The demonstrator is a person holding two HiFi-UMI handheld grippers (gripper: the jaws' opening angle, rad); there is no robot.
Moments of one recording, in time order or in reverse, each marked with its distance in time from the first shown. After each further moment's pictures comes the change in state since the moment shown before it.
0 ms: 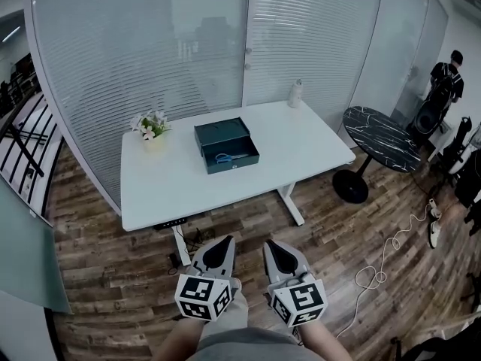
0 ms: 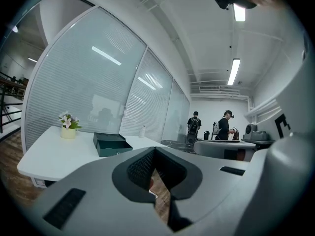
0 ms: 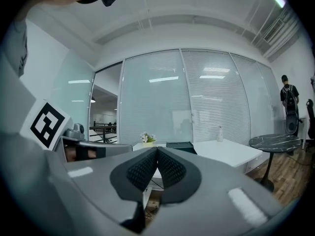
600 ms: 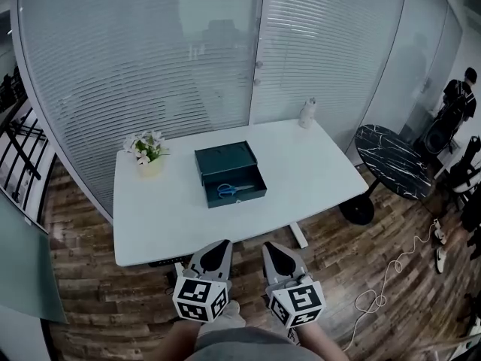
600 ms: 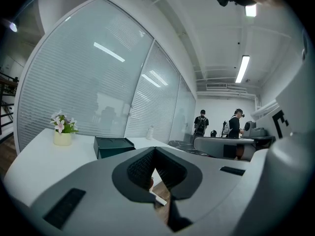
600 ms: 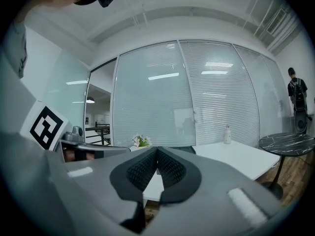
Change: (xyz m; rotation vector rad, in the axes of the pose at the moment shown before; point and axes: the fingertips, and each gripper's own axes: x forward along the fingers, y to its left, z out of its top) left arm 0.130 0.092 0.041 -0.004 0.015 0.037; right arm 0.154 -0.071 0.022 0.014 0.008 0.035
